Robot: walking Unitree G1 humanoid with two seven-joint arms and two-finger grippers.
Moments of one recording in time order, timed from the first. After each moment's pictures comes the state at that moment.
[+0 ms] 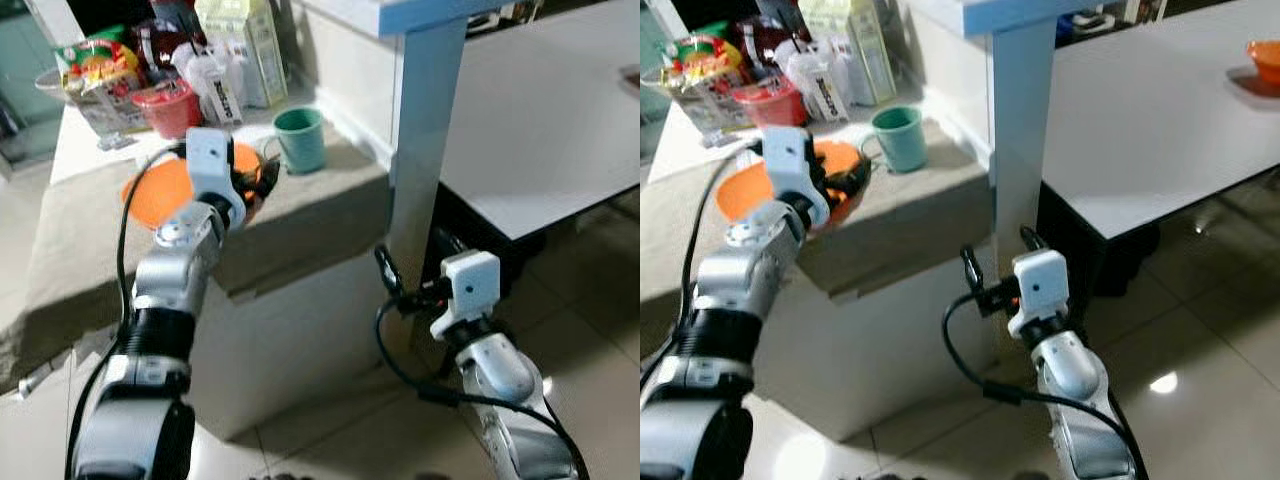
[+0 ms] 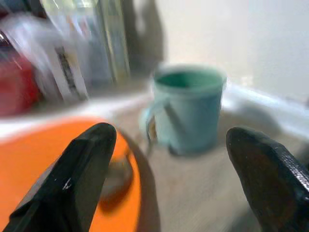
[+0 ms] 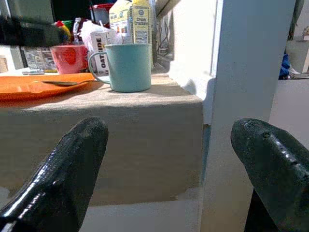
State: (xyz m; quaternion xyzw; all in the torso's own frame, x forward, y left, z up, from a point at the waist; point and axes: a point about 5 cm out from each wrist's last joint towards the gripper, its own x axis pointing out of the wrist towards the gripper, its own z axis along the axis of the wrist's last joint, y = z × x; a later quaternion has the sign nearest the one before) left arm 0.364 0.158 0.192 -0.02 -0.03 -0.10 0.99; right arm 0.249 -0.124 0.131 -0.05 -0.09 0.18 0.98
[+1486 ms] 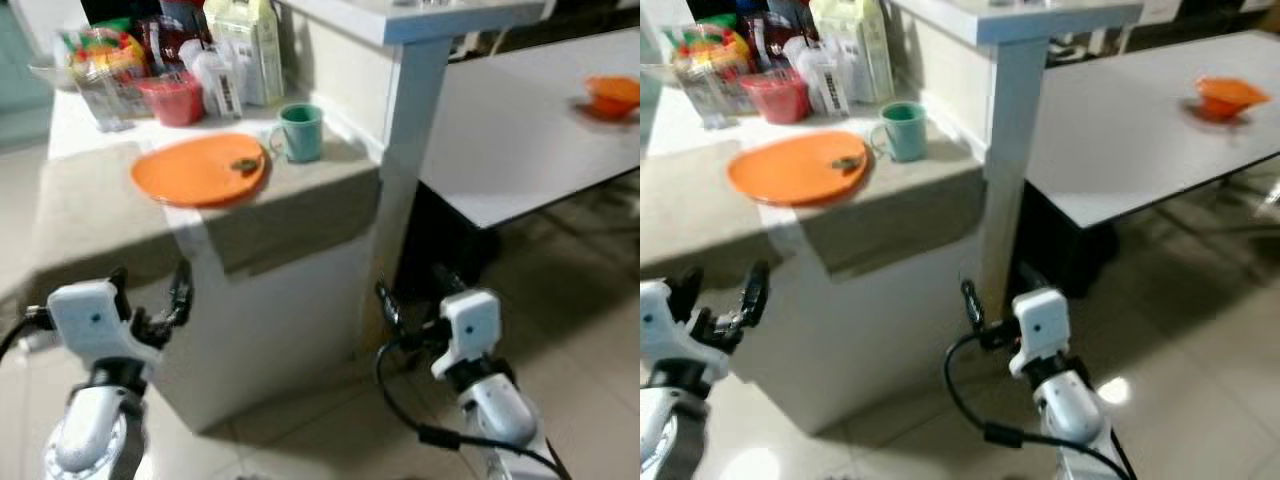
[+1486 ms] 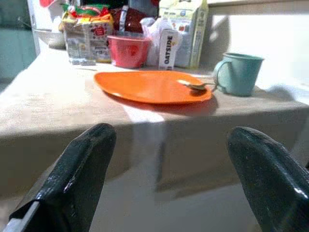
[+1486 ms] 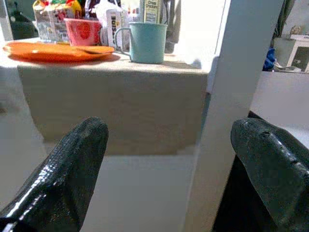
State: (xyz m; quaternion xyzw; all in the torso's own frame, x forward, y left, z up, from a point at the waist) left arm 0.187 0.199 0.142 -0.05 -0.01 0.06 1.00; right arm 0.224 -0.128 0.100 -0.05 -0.05 0.18 0.98
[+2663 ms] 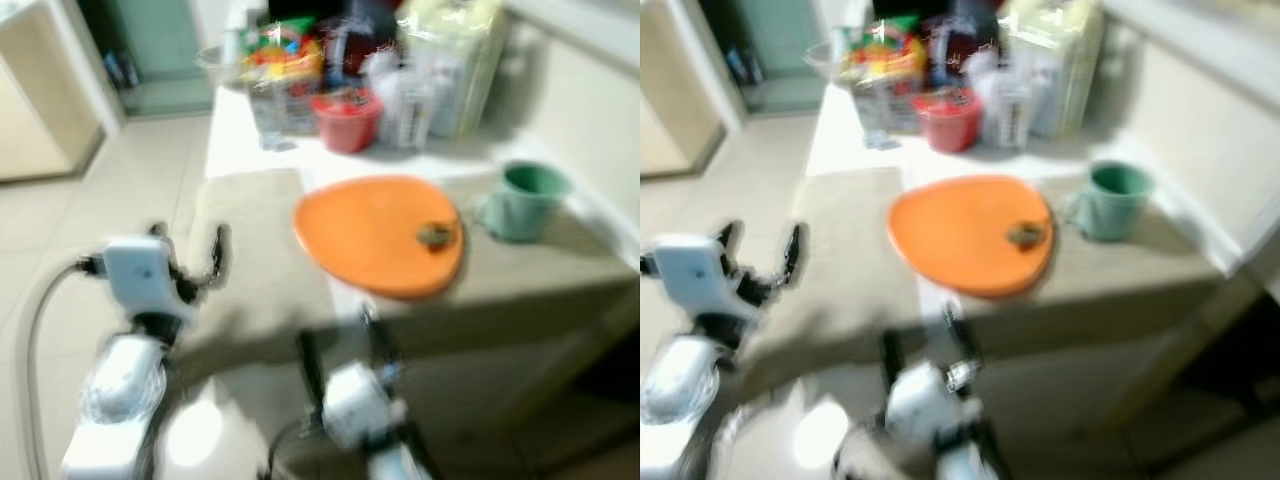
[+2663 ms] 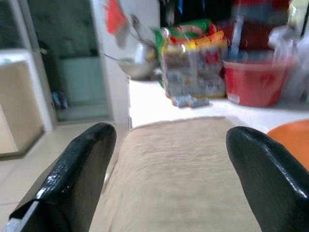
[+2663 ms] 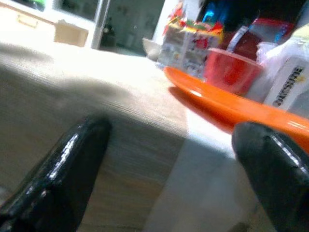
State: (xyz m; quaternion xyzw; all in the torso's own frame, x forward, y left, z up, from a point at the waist) left arm 0.226 0.182 0.165 0.01 -0.05 0.01 1.00; right arm 0.156 -0.028 0.065 -0.17 -0.13 0.19 0.96
